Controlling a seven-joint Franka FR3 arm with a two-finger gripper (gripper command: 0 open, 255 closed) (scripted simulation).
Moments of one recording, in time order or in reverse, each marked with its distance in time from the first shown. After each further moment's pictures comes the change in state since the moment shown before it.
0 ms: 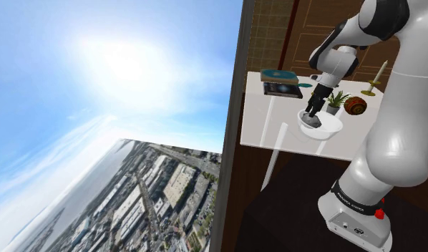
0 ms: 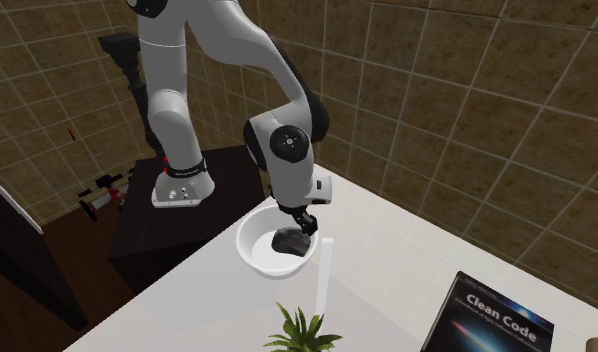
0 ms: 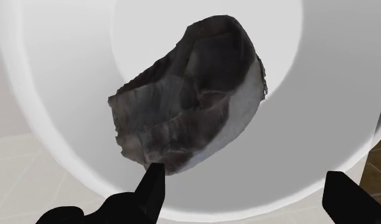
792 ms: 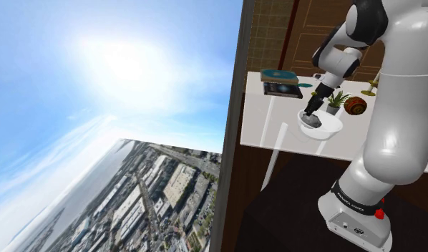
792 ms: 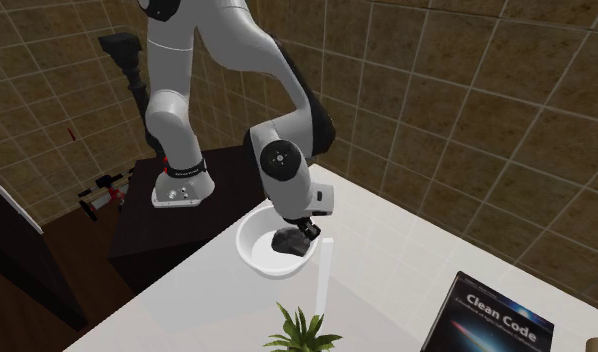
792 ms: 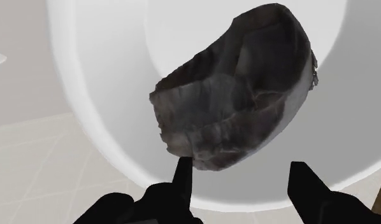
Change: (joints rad) arm -0.104 0.099 0.044 0.069 0.194 -0.049 -0.117
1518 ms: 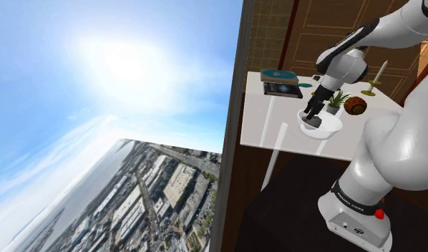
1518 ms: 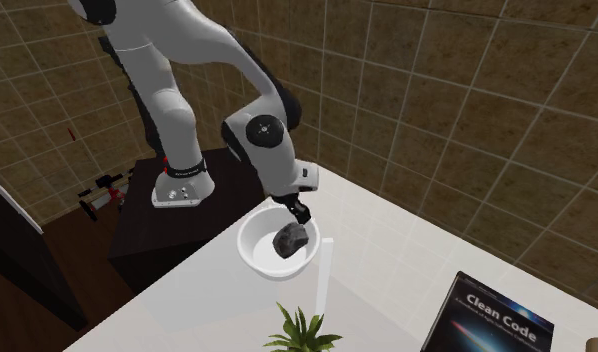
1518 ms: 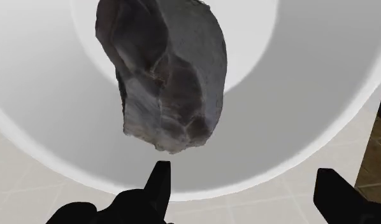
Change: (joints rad) arm 0.340 -0.434 -0.251 -0.258 -0.436 0.268 0.318
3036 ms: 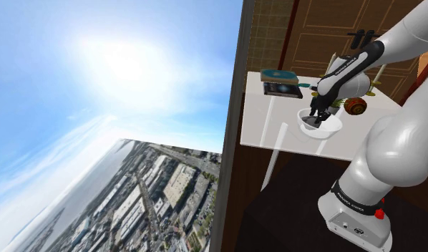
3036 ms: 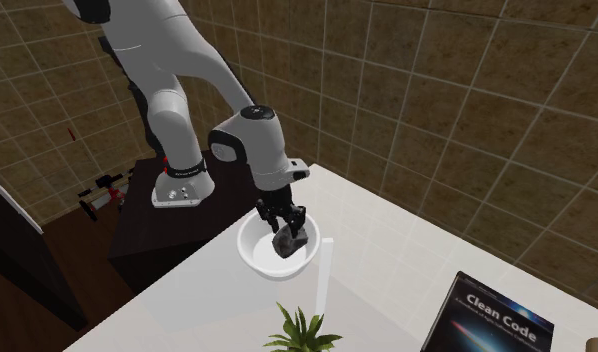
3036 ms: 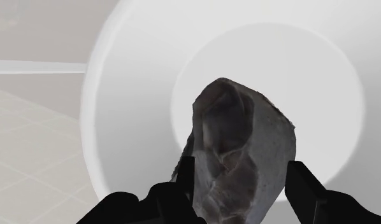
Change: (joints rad) arm -0.251 -0.015 0.211 -0.192 -0.615 0.454 0.059
